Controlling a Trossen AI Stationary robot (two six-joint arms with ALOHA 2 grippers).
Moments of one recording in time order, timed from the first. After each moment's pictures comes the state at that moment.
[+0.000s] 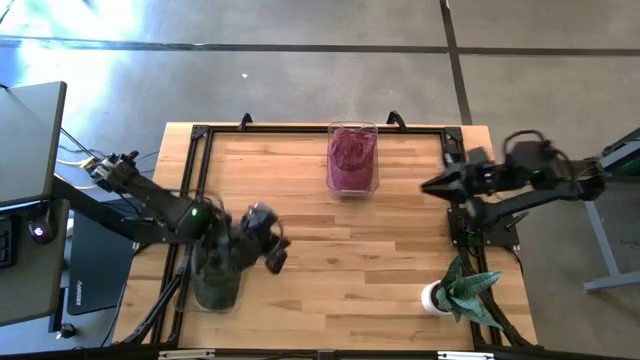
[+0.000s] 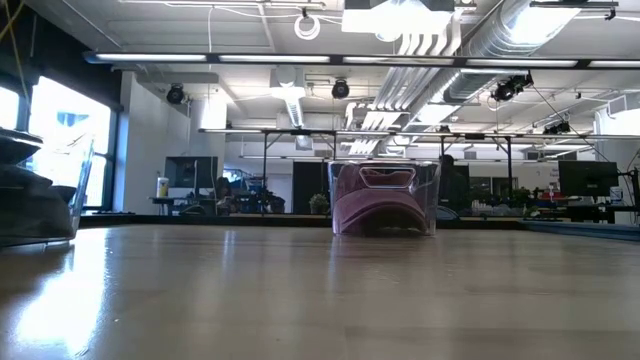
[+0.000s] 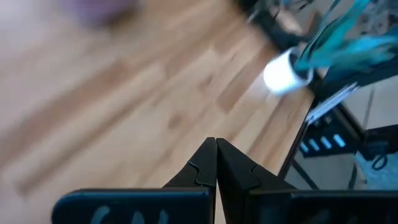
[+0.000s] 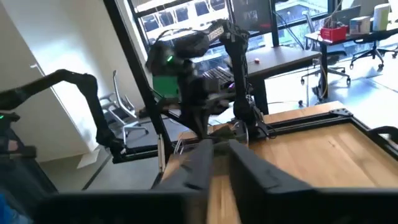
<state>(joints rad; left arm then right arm) -0.52 1.37 1.35 -0.79 -0.49 -1.24 0.18 0.67 1.03 -0.40 0.05 0.29</state>
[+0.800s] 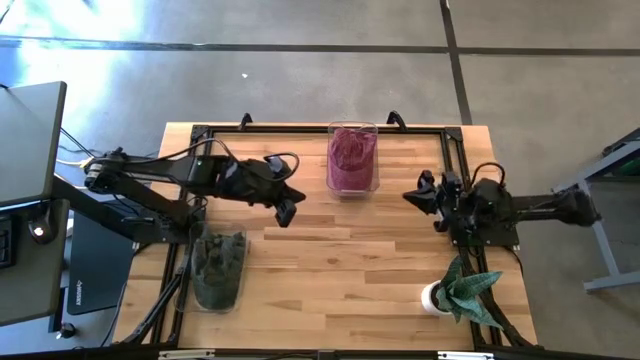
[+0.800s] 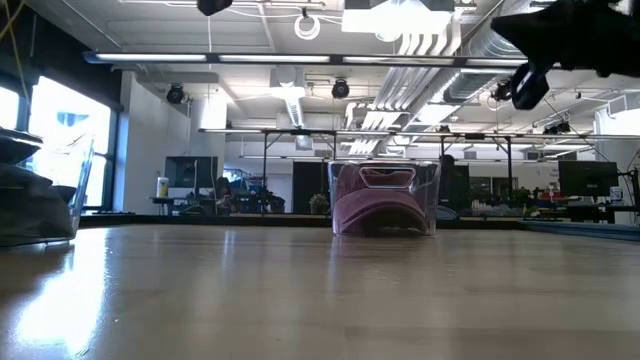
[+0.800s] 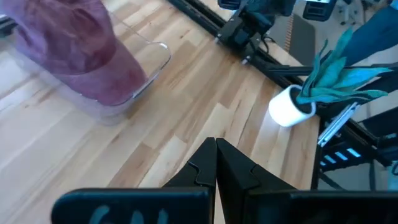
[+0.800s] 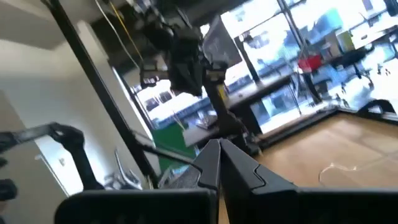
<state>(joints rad) -0.12 1.30 1.38 -0.66 -0.22 -0.68 -0.02 0.31 0.08 0.49 0.00 0.51</state>
